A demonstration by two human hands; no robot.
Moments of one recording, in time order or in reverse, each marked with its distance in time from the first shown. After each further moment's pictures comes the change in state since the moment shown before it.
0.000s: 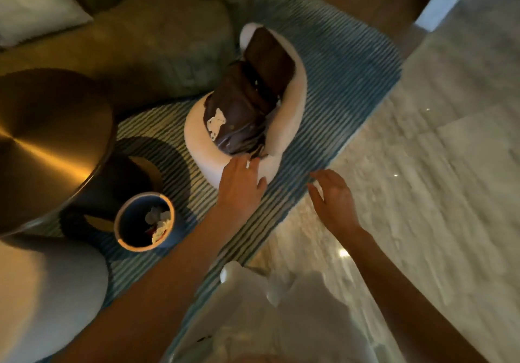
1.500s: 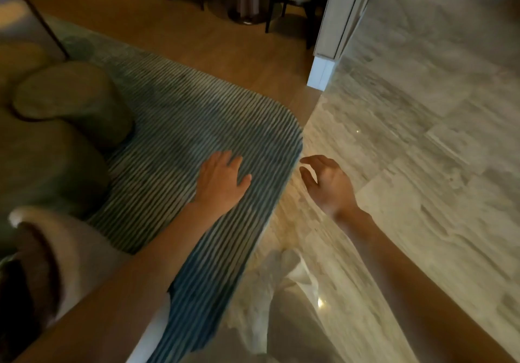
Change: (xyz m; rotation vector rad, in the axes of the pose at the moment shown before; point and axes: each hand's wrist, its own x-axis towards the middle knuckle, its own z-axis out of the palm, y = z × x) left_hand 0.657 0.424 0.049 0.108 -0.039 0.254; right_hand 0.502 0.471 -0.327 -0.099 0.163 0.140
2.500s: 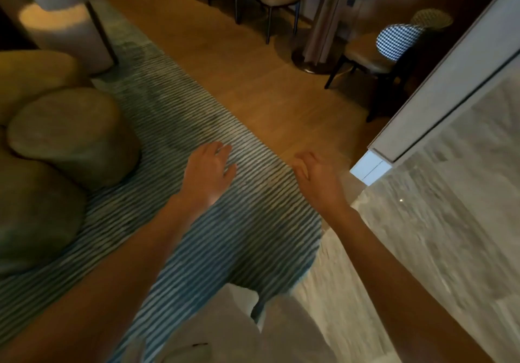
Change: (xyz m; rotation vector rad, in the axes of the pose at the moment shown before) left_hand 0.597 -0.104 -0.089 -0.032 0.270 -0.262; right_hand 0.691 0.097 0.046 0.096 -0.230 -0.247
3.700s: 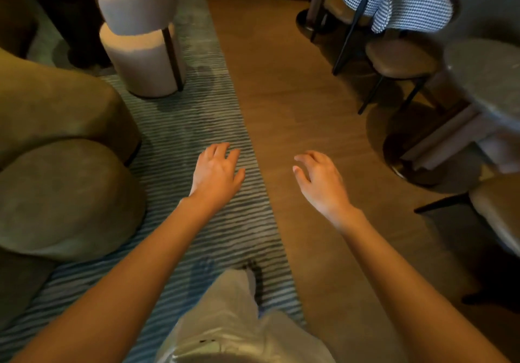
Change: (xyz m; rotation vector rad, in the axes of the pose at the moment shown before) left_hand 0.717 -0.281 0.032 0.109 -0.023 -0.543; right_hand 0.885 -0.014 0.095 -0.068 -0.285 -0.467
